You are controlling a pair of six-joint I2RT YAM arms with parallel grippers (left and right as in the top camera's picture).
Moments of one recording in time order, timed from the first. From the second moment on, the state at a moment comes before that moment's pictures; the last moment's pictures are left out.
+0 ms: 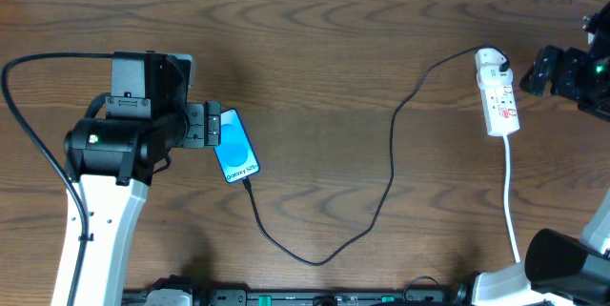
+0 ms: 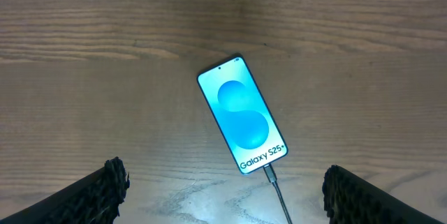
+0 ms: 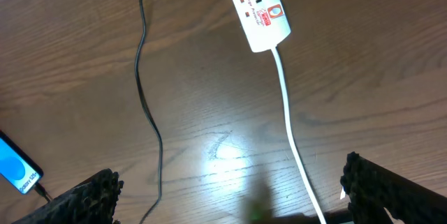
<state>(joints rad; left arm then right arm) -0.09 1.23 1.31 -1.09 0.02 -0.03 -0.34 1.70 2.11 -1.70 -0.14 0.03</state>
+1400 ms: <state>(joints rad) -0.09 1.00 1.31 -1.10 0.02 -0.03 -0.34 1.70 2.11 -1.70 -0.14 0.03</state>
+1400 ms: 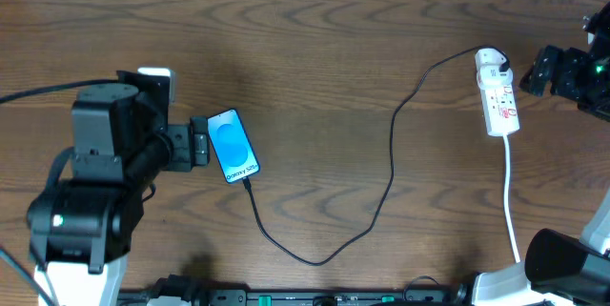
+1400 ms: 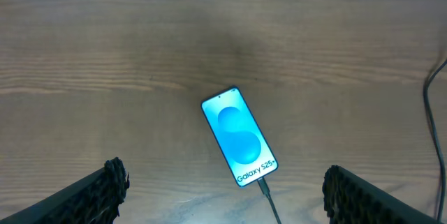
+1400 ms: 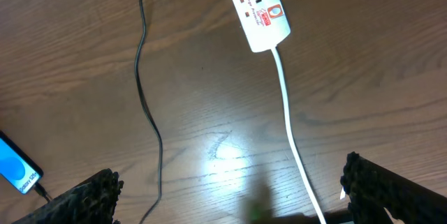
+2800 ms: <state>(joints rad) -0.09 0.44 0.58 -0.47 0.02 -0.03 -0.34 1.70 2.11 -1.70 -0.14 0.03</state>
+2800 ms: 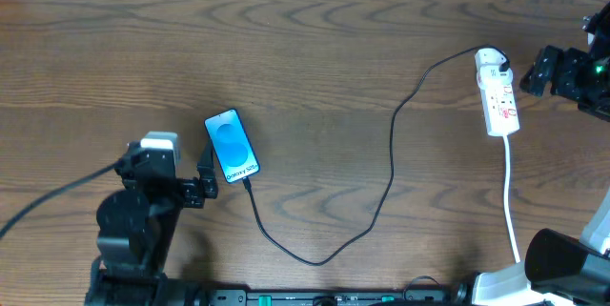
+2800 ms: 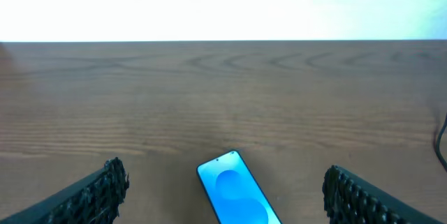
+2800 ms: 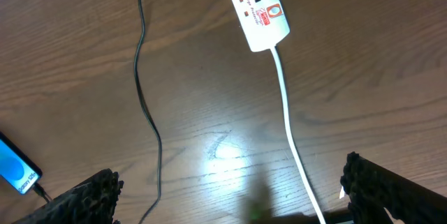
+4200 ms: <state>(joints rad) -0.04 0.03 0.07 0.11 0.02 -0.03 -0.34 1.70 2.11 -1.70 -0.14 0.03</state>
